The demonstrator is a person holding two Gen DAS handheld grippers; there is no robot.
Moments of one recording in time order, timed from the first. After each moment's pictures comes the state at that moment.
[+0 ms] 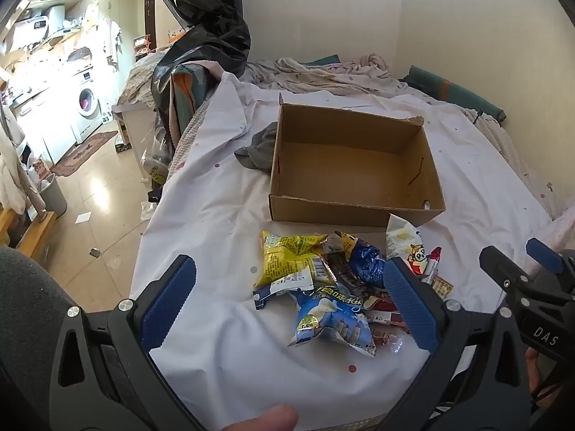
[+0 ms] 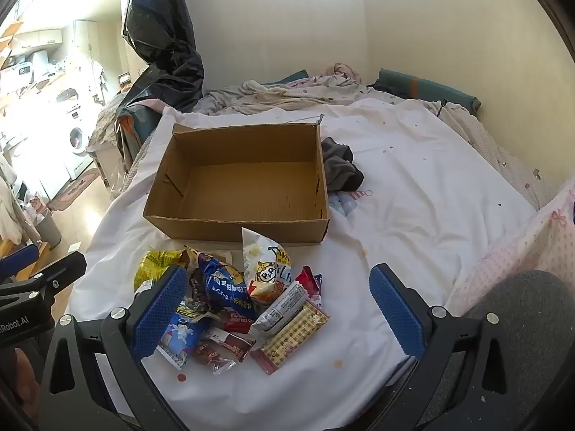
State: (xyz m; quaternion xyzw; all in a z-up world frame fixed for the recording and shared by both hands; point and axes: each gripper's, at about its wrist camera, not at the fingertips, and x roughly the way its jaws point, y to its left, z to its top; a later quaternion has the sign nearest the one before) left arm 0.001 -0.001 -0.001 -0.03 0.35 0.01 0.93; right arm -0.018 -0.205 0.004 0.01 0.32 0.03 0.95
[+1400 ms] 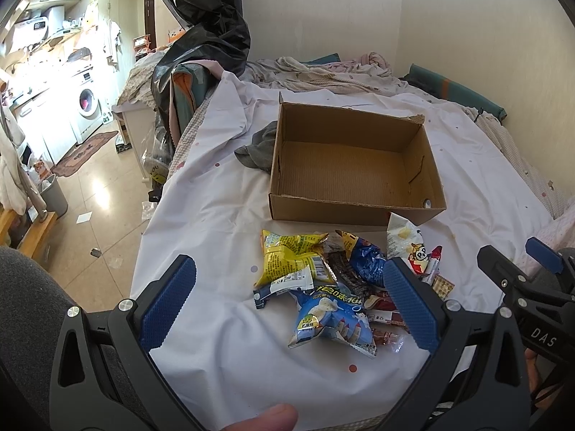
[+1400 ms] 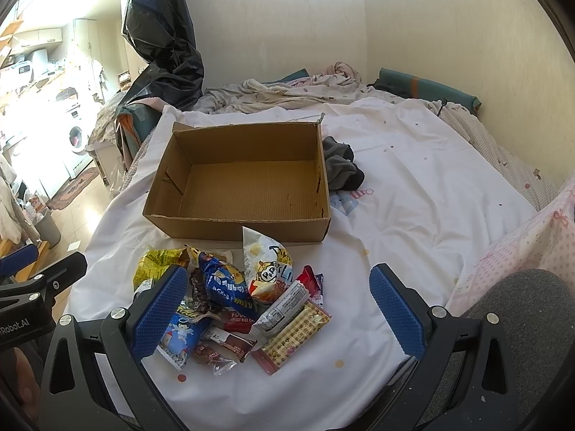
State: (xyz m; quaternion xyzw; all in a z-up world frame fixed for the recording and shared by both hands) left arm -0.001 0.001 0.000 -0.03 0.35 0.01 0.94; right arm -0.015 -0.204 0.002 0.01 0.32 0.03 0.95
